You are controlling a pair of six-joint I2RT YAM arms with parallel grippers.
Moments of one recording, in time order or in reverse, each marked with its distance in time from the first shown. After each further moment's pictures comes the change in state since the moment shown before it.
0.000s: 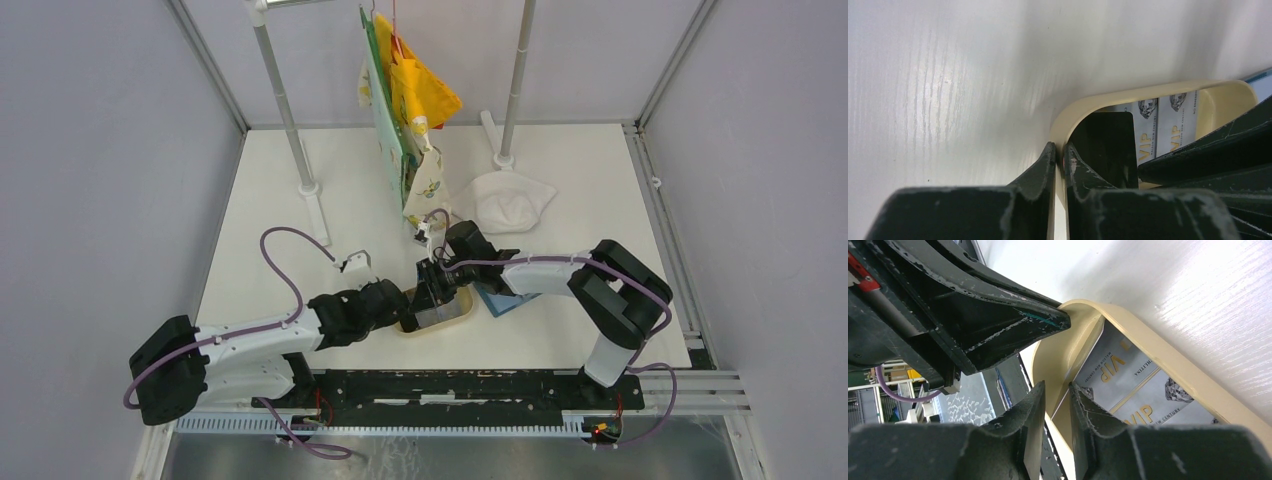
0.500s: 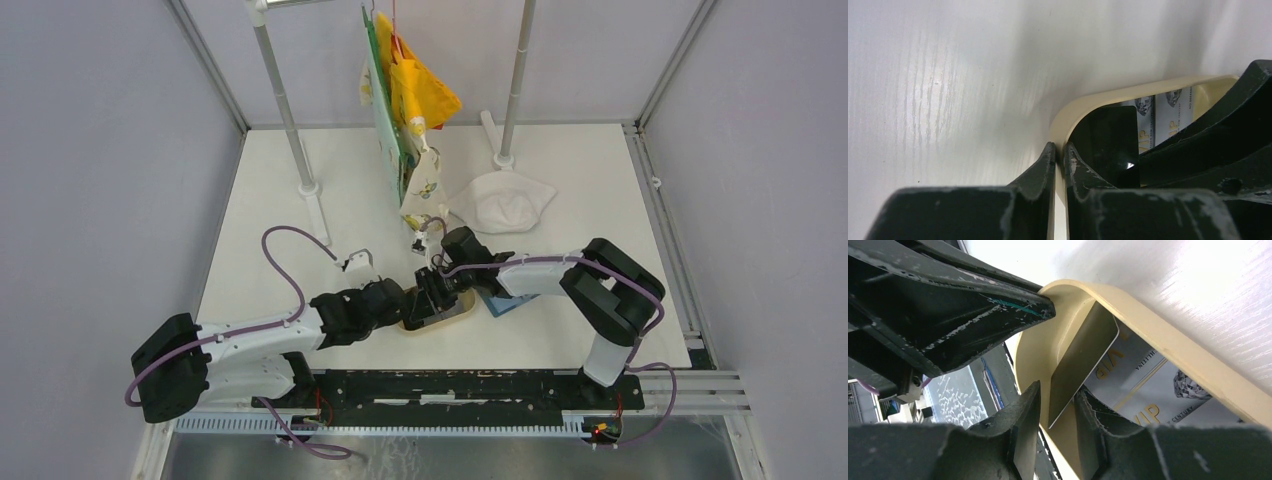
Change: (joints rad) left arm -0.010 0.017 0.016 0.005 -0.010 -0.013; right arm 0.015 0.036 0.000 -0.039 0.010 -0.026
